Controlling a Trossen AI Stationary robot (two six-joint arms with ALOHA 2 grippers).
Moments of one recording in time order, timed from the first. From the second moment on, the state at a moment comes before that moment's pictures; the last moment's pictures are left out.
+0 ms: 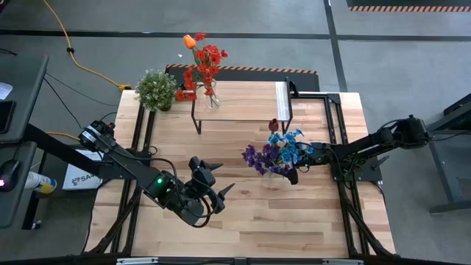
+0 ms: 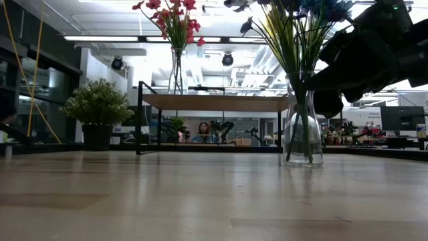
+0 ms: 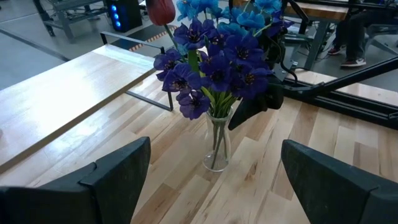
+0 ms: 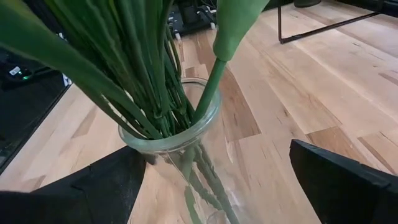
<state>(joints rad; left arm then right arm) -0.61 1.57 1.38 -0.52 -1.05 -0.66 0.05 1.20 0.15 0.76 0.05 0.31</state>
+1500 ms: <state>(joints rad) -0.61 1.57 1.38 -0.51 -1.06 -0.69 0.05 1.20 0.15 0.84 0.05 0.26</state>
